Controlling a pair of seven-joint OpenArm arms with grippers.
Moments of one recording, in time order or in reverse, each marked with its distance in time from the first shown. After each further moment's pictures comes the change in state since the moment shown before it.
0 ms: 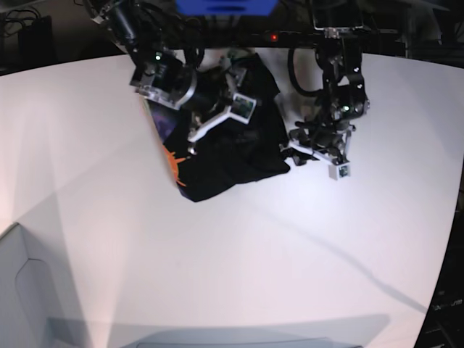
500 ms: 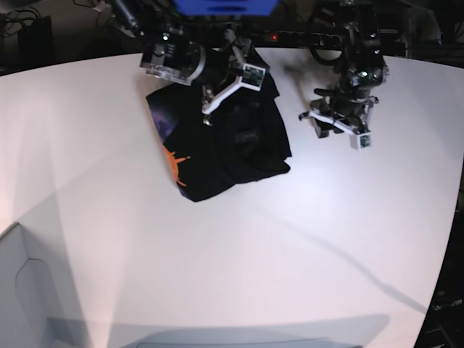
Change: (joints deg) left arm 13.1 -3.7 -2.7 10.9 0.0 -0.1 0.2; right arm -3.9 3.6 -9.2 -0.1 -0.4 0.0 -0.1
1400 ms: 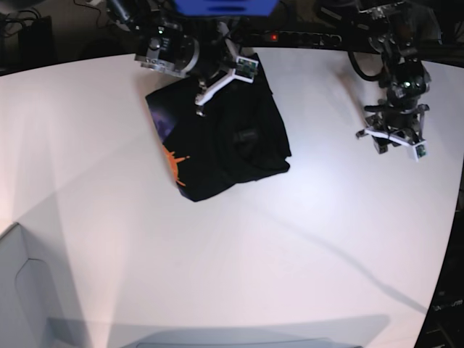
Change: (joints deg) left arm -3.5 -6.2 -15.4 0.8 0.0 -0.1 0.2; right arm -3.3 2.2 0.0 -0.2 -0.5 0.2 0.3
